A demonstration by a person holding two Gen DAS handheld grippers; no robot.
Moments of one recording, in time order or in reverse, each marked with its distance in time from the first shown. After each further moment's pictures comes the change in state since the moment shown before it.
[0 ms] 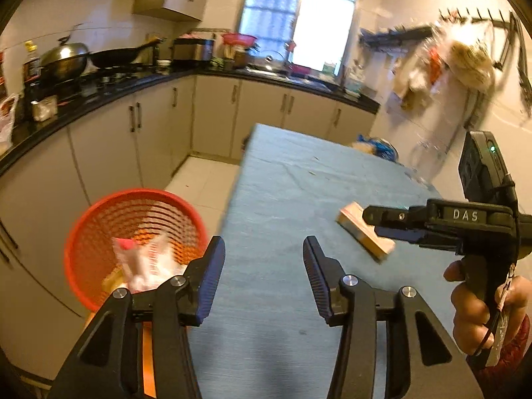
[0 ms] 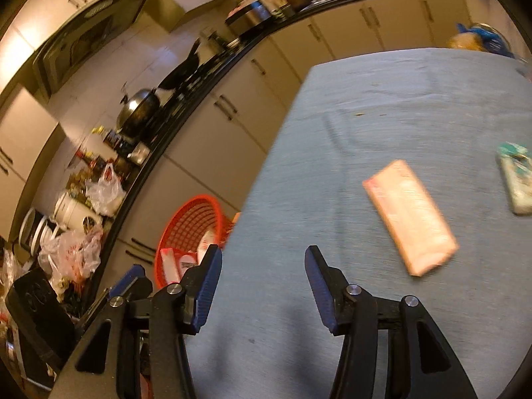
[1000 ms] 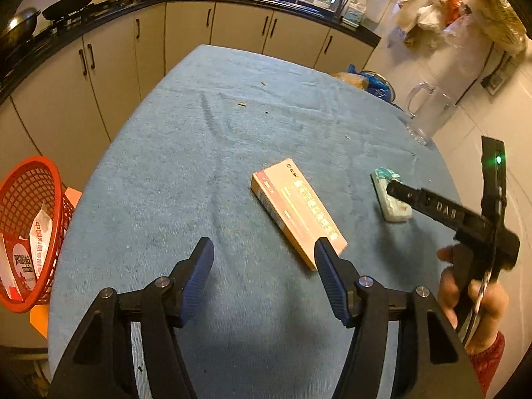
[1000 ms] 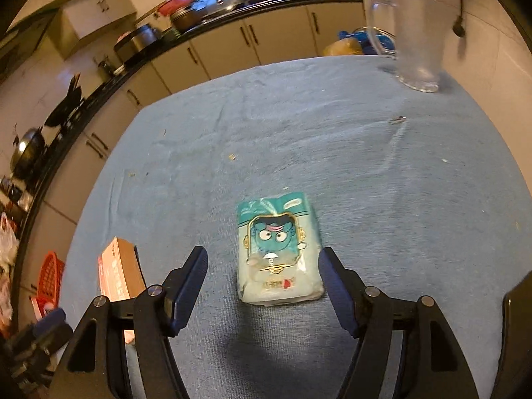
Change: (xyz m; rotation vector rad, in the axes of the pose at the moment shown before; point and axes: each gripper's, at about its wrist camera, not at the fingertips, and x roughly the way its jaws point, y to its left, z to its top) left arm 0.133 -0.119 0.022 -0.047 0.346 -0.016; right arm -0.049 -0.189 0.060 0.091 -0.060 -0.458
